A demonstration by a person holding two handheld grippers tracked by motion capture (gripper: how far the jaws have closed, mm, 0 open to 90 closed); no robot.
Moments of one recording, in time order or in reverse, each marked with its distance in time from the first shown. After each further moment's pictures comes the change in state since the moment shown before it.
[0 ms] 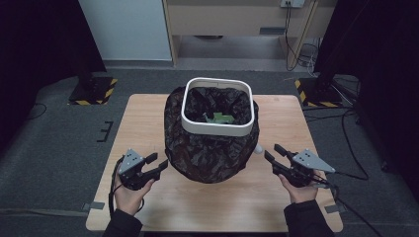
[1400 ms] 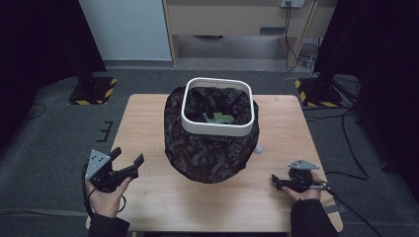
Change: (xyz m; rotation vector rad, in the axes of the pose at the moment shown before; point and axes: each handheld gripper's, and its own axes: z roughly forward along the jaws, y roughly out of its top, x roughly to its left) left arm 0.025 0.019 -0.054 -0.190 0.197 -0.084; right arm -0.052 -0.095 0.024 0.526 -0.150 0.045
